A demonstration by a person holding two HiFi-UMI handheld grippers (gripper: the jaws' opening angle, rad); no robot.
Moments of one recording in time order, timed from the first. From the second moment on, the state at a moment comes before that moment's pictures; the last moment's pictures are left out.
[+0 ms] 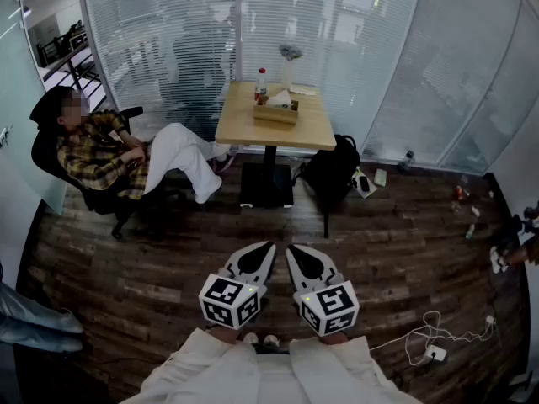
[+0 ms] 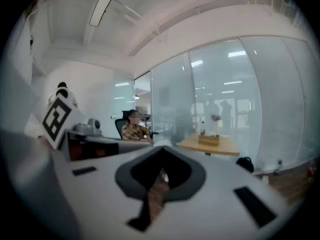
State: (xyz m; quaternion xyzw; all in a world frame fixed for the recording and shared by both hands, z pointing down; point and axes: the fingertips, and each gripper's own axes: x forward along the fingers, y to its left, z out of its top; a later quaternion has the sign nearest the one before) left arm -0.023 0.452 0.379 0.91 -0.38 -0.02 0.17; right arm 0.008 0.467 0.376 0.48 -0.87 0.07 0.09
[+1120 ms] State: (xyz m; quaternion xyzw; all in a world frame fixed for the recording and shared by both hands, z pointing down) left arm -0.010 0.448 0.379 0.91 -0.38 0.00 0.15; right arm 0.014 0.468 0.377 0.49 -0.87 0.09 0.06
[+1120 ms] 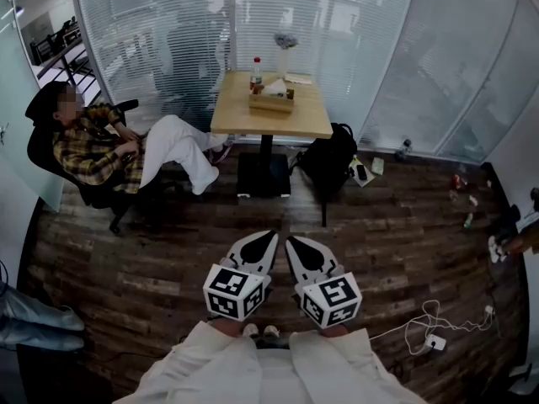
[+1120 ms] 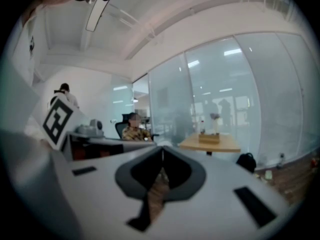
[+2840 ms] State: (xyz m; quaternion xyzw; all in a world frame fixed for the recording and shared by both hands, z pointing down) left arm 0.005 0.182 0.393 0.92 -0.37 0.01 0.15; right arm 0.042 0.195 0.382 0.50 -0.86 0.09 0.02
